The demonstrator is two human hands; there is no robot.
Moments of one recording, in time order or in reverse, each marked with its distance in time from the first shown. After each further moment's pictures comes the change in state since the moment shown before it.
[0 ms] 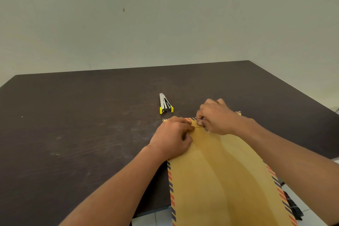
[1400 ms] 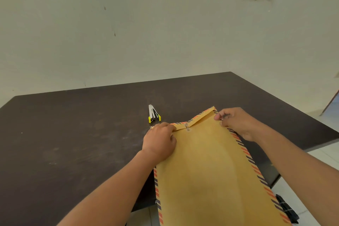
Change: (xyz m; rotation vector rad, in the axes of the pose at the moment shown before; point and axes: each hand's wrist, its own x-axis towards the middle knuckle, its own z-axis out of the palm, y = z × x) left_hand 0.000 0.026 -0.010 0.209 -0.074 -0.220; right_hand -0.089 0.049 -0.022 1.123 0.130 0.680
